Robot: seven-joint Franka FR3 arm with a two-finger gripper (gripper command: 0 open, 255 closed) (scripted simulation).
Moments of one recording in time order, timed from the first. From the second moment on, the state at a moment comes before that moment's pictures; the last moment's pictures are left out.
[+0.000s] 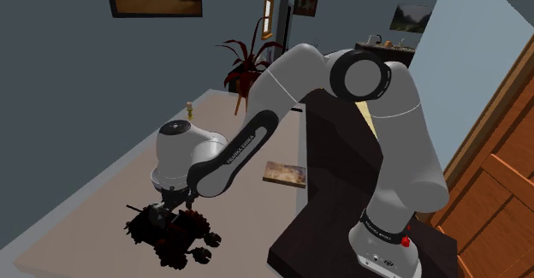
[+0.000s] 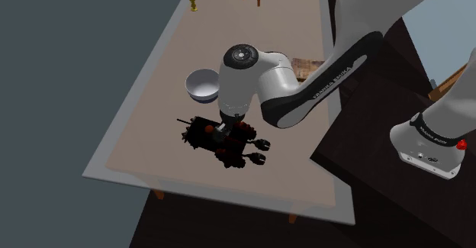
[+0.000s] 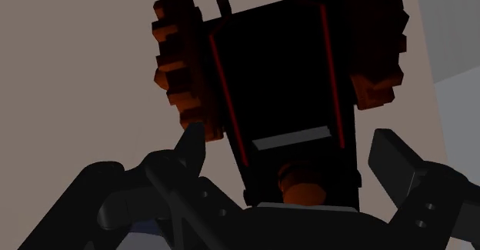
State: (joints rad) arm 0.37 0.57 0.32 -1.89 -0.33 2.52 0.84
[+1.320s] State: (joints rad) arm 0.35 0.49 0.35 -1.89 -0.29 2.44 0.81
